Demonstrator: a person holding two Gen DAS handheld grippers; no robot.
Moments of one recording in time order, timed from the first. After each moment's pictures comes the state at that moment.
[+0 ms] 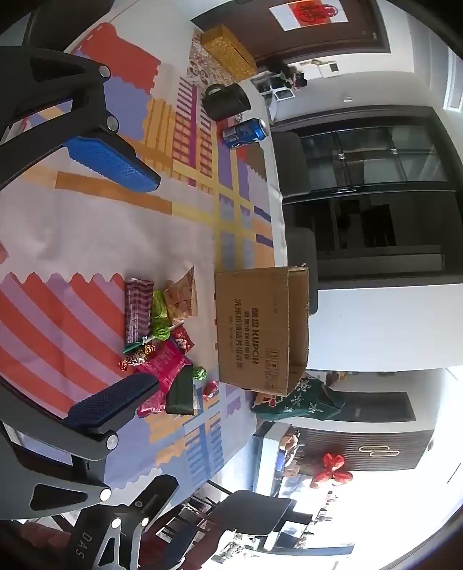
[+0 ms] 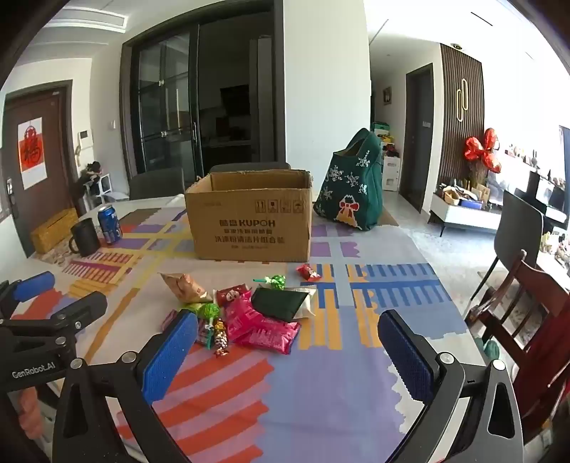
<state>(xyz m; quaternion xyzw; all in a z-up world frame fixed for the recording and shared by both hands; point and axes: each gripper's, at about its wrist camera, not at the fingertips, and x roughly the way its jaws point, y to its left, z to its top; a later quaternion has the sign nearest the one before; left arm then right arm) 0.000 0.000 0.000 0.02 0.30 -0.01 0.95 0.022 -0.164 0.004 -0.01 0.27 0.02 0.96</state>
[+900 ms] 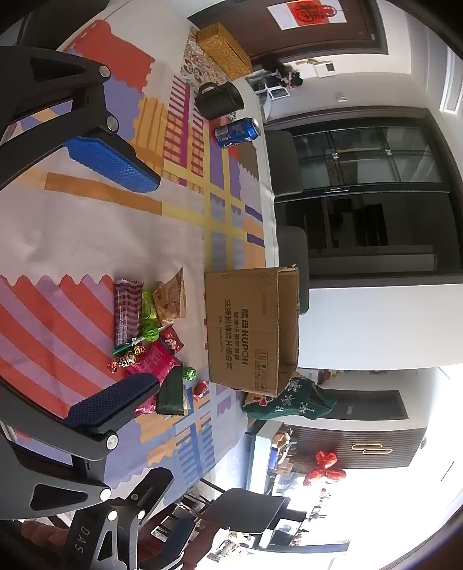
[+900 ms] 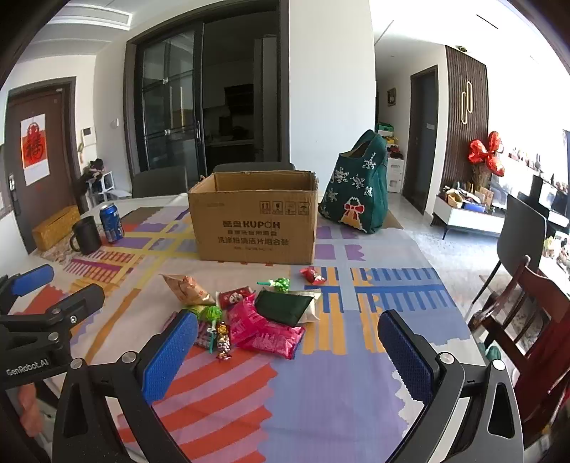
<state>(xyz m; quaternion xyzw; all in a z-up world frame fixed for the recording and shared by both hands) 0.001 0.004 0.004 0.02 0.28 -0.01 0.96 0.029 -0.158 0.004 -0.01 0.27 0.03 0.96</state>
